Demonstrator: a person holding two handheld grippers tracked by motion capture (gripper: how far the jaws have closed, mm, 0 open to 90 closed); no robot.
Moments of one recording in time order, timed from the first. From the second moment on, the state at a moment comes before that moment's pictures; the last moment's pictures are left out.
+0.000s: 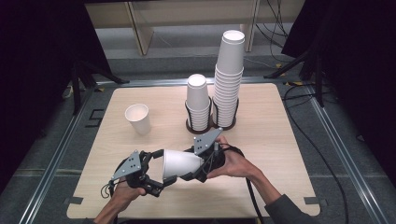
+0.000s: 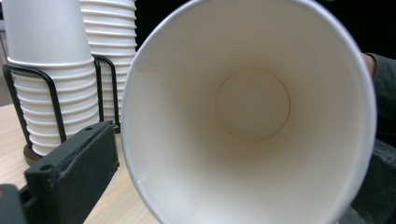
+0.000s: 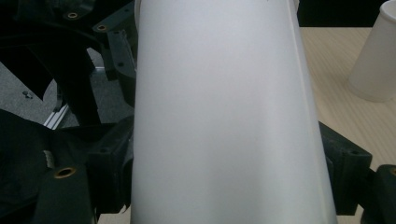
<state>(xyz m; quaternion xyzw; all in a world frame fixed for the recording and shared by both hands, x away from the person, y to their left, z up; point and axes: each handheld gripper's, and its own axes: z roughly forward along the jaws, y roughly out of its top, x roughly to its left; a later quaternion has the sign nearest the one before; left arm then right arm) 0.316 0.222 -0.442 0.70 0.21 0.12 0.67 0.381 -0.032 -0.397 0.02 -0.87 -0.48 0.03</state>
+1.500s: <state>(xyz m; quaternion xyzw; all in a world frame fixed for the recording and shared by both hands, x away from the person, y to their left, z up) 0.316 0.223 -0.431 0.72 0.20 0.10 0.66 0.377 -0.024 -0.408 0.03 -0.90 -0.44 0.00</state>
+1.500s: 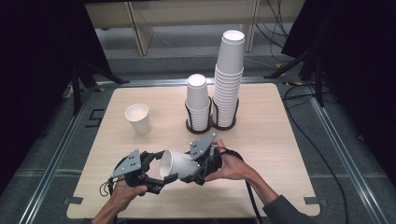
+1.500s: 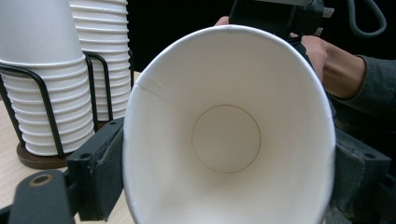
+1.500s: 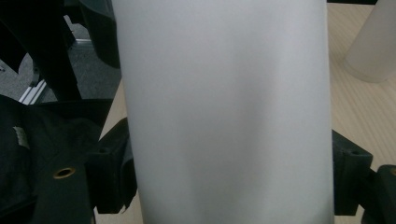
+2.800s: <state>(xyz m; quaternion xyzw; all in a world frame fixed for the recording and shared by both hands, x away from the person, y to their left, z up) 0.313 0.219 -0.436 0.66 0.22 0.12 0.71 0.384 -0.025 -0.415 0.00 -0.84 -0.53 0.06</state>
